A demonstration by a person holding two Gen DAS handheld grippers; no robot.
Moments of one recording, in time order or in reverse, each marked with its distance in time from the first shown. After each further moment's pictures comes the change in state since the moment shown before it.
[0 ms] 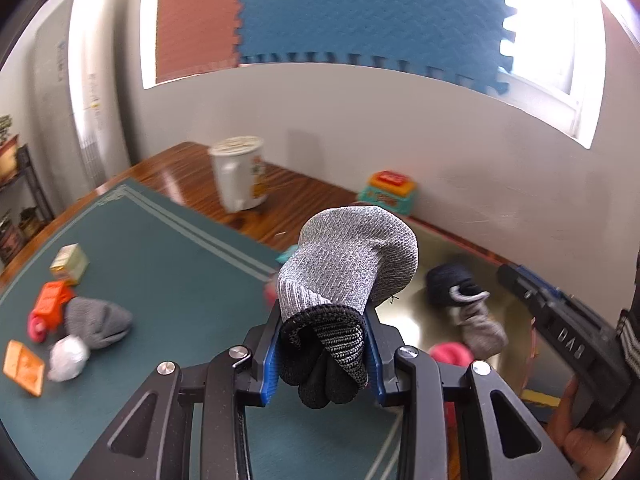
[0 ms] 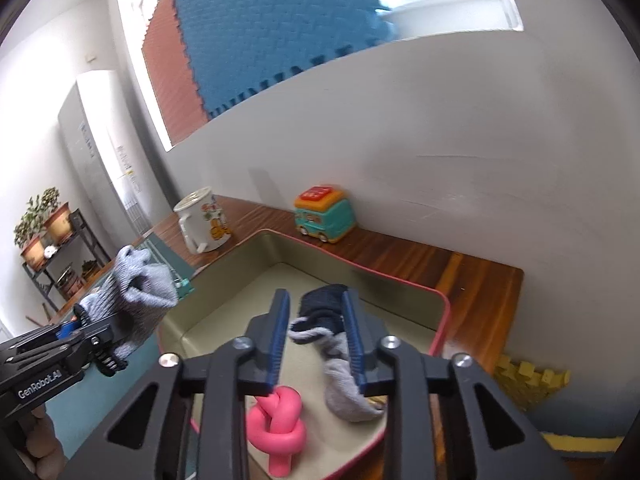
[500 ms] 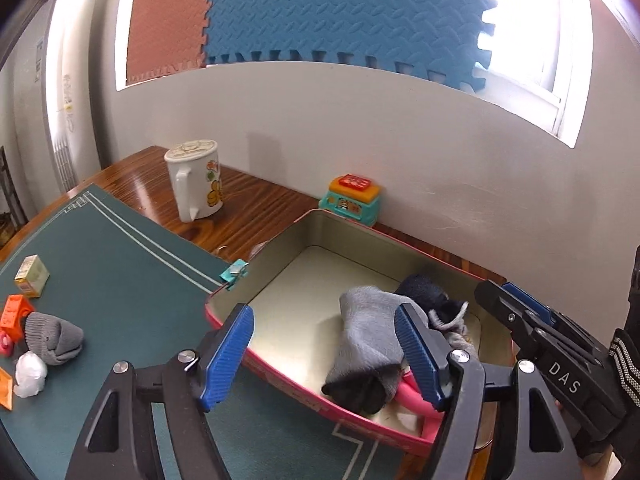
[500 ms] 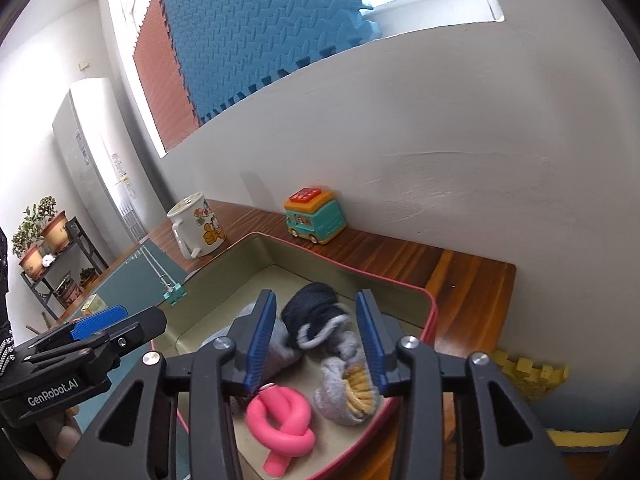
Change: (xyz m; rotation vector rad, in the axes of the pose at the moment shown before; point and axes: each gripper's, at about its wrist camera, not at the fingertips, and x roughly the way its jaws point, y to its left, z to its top) left arm 0.016 -0.013 0.006 -0.007 -0.019 -0.066; right arm 0.003 -0.004 0.000 0.018 -0.006 0.001
